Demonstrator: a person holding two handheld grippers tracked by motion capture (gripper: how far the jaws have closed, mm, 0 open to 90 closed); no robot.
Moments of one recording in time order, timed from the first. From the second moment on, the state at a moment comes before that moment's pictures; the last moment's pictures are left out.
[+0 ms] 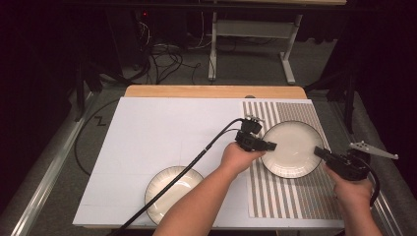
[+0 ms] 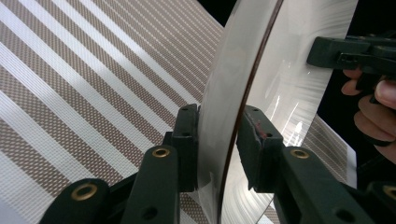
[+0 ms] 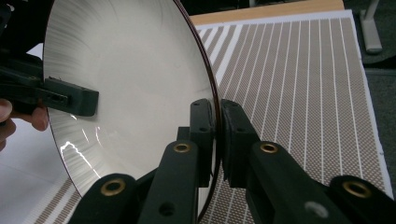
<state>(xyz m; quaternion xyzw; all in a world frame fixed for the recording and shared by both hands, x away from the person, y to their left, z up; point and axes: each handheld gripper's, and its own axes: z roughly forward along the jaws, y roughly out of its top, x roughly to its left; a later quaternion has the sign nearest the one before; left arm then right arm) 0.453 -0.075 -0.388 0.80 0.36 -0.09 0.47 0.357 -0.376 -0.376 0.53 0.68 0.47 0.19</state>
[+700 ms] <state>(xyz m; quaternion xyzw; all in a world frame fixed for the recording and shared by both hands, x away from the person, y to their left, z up) 0.465 -0.085 -0.401 0.80 0.39 -0.07 0.45 0.363 -0.380 -0.395 0.53 0.68 0.47 0.20</state>
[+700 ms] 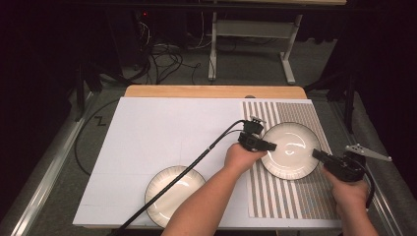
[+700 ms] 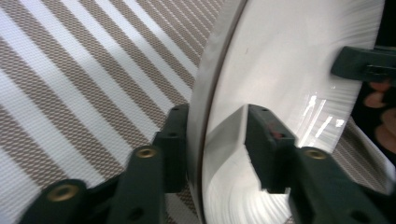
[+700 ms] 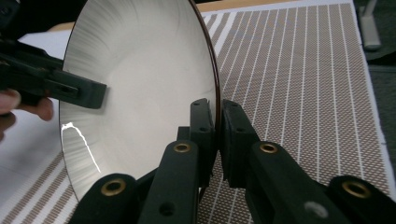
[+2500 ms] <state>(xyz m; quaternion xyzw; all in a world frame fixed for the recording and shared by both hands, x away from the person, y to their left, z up) 0.354 0.200 -0.372 0.75 0.42 0.09 0.50 0.353 -0.324 -0.390 0.52 0.68 0.43 0.27</state>
